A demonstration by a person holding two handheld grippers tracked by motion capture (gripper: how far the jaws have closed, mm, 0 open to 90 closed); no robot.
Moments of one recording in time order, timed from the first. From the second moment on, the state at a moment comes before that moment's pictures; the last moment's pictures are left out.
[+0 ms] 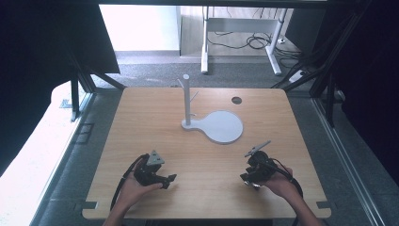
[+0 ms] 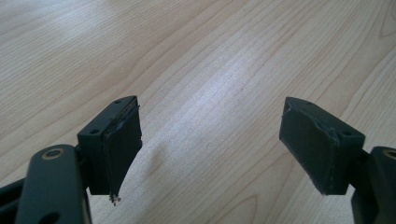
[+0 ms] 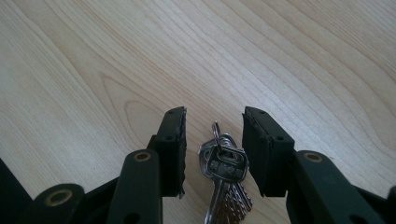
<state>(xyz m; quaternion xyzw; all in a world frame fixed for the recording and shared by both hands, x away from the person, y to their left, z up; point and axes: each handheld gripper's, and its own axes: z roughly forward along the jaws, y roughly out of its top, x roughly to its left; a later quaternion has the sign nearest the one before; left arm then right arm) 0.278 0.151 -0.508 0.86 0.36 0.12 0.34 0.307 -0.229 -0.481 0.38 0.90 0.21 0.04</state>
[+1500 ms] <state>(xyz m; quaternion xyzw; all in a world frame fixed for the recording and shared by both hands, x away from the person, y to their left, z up) 0.281 0.151 -0.510 0.86 0.37 0.10 0.34 0.317 -0.223 -0.498 0.38 0.91 0.15 0.02</state>
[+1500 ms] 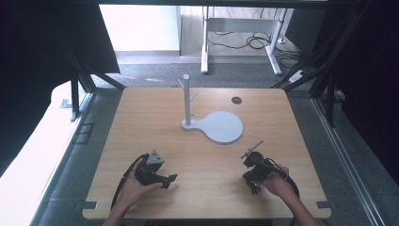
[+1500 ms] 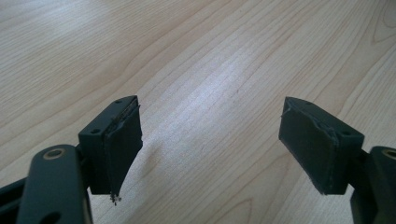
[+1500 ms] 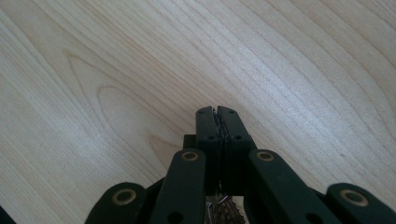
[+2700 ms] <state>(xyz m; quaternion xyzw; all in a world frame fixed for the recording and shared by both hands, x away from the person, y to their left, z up) 0.281 0.152 -0.511 0.86 0.37 0.10 0.34 0.322 -0.262 -0.439 0.41 0.89 0.17 0.07</state>
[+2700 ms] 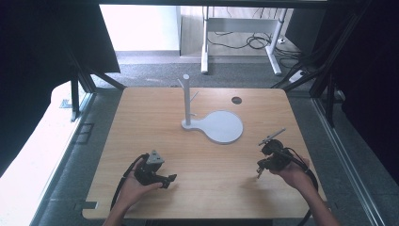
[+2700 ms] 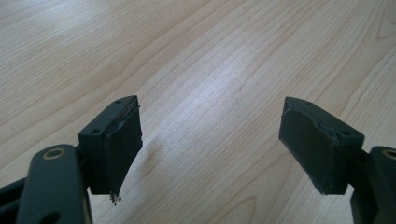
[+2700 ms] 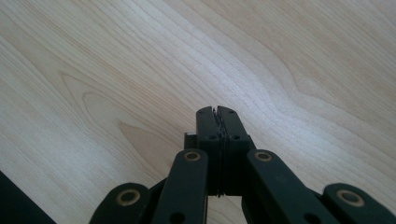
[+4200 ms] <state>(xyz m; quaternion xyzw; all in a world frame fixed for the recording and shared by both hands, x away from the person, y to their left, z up) 0.281 0.151 -0.512 0.86 0.37 0.10 0.34 0.356 -0.242 -0.389 0.40 0.89 0.21 0.08</state>
